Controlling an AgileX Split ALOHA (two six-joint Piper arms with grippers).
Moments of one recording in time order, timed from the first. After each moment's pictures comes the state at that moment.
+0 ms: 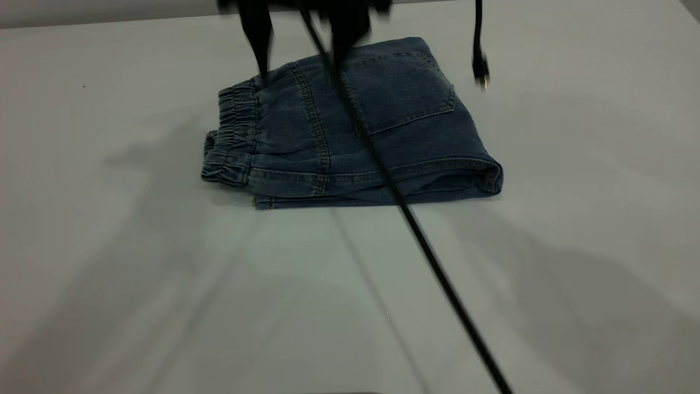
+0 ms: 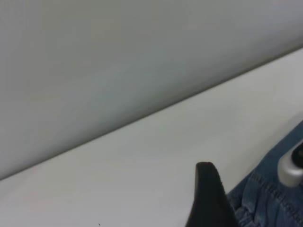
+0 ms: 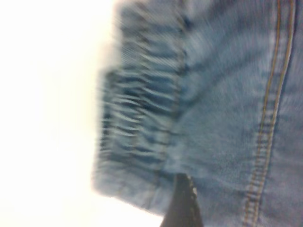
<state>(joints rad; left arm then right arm) -0.43 1.48 -1.50 0.32 0.61 -0.13 0.63 2.52 -2.40 0.23 1.23 0.29</state>
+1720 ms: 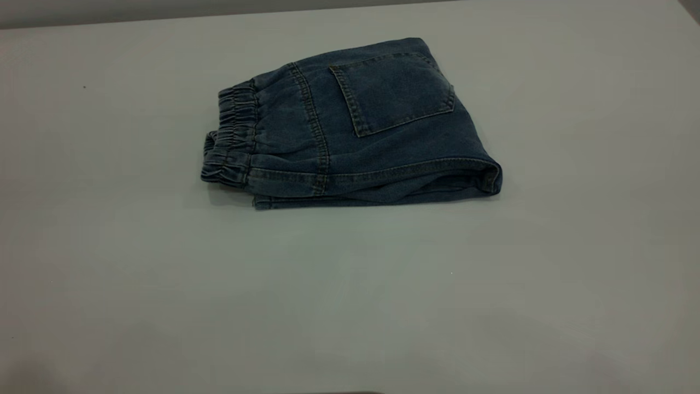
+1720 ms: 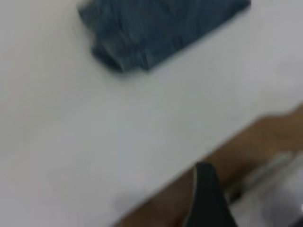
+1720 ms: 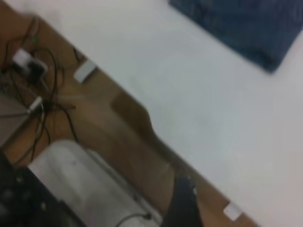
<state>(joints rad) -0.43 0.72 -0.95 -0.15 1.17 0.16 0.63 0.65 -0.89 0.22 1.23 -0.10</state>
